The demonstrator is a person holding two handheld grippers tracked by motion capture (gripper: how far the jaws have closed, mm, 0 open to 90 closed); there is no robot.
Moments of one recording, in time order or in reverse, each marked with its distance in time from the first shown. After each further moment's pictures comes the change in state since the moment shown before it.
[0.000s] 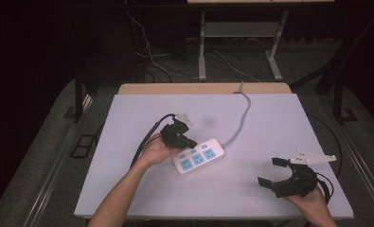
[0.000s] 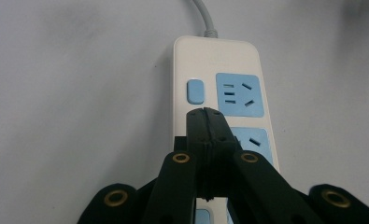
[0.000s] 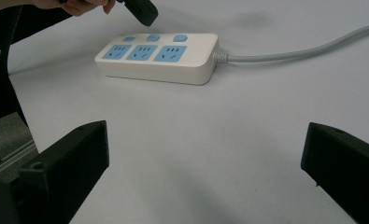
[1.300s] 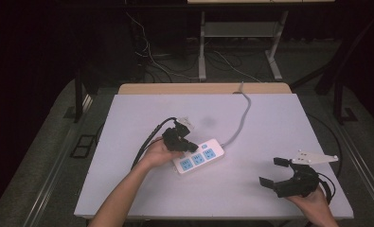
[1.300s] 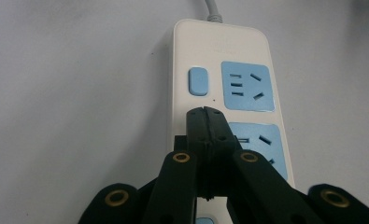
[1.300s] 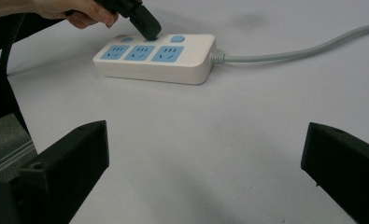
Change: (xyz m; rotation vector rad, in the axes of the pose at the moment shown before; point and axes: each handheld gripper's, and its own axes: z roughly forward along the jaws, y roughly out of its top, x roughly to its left) left arm 0.005 -0.009 0.015 0.003 -0.022 -0.030; right arm -0.001 -0.001 -0.003 -0.005 -0.006 0.000
